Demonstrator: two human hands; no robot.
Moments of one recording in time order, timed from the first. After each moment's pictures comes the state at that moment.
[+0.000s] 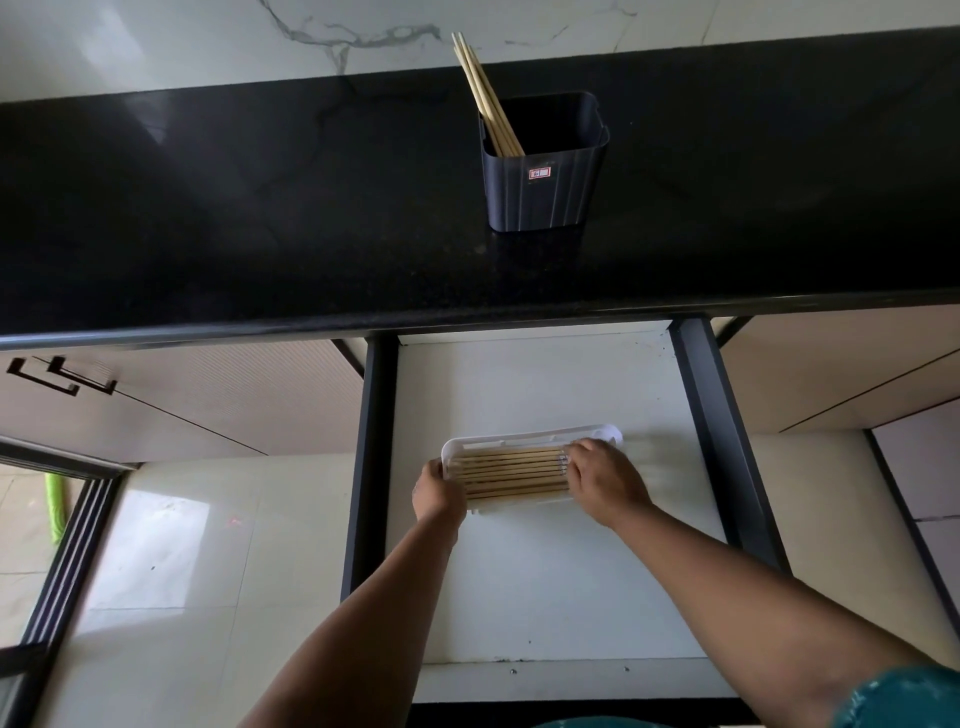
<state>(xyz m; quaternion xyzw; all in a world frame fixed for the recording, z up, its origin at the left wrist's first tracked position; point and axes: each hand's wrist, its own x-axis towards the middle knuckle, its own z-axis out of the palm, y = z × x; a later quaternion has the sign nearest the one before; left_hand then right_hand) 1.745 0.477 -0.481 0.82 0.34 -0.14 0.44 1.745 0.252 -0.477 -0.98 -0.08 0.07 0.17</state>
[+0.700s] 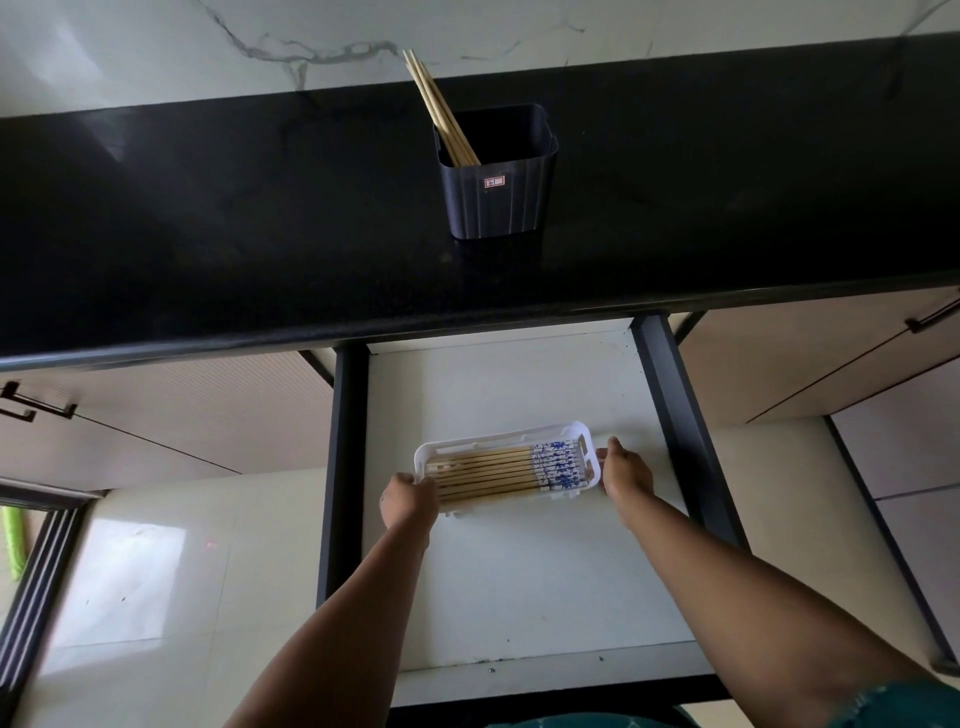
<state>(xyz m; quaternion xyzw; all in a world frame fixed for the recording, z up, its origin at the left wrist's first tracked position) 1.746 0.477 -0.483 0.82 0.38 -0.15 0.40 1.745 0.212 -0.484 -0.78 0.43 0.15 0.42</state>
